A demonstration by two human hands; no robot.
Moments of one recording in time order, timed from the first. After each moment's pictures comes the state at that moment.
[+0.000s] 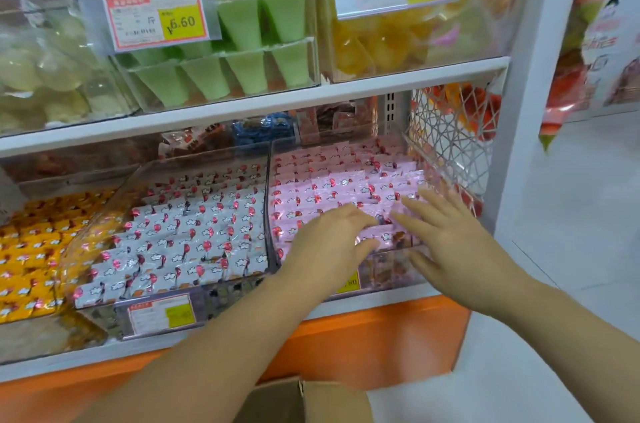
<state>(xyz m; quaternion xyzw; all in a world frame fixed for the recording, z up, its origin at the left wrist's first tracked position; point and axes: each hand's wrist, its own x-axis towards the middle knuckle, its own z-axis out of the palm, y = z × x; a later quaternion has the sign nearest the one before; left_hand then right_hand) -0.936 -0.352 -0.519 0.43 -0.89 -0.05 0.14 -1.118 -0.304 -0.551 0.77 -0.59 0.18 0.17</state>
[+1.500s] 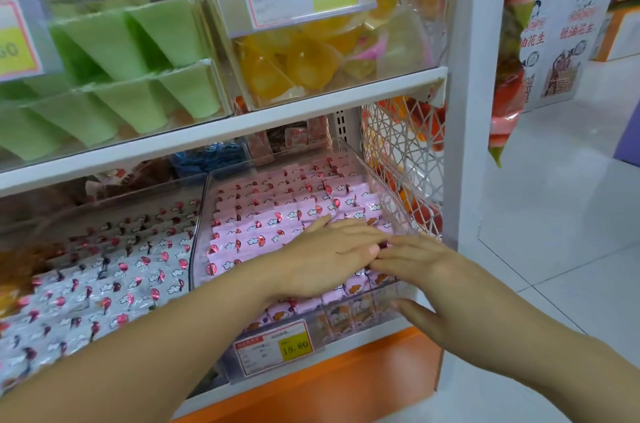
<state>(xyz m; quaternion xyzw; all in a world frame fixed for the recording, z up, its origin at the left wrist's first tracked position) -0.988 -0.410 -0.515 0.26 -0.95 -0.18 -0.04 -1.141 -0.284 -0.533 0.79 -0.57 0.22 -0.01</state>
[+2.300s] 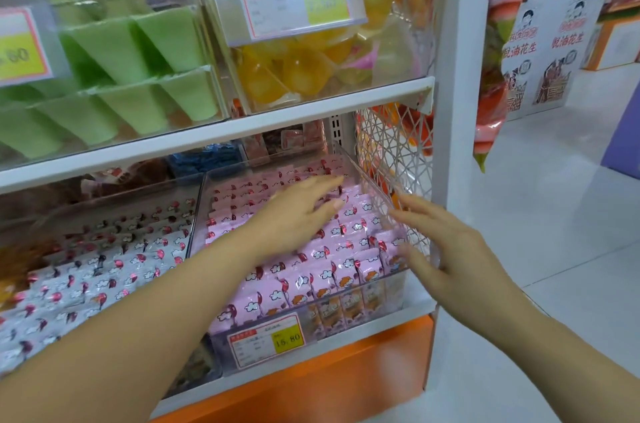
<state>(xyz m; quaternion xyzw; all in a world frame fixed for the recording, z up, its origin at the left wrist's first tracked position) -0.984 -0.439 -0.494 0.35 -0.92 -0.14 0.11 -1.159 -0.292 -0.535 0.67 -0.62 0.42 -0.02</state>
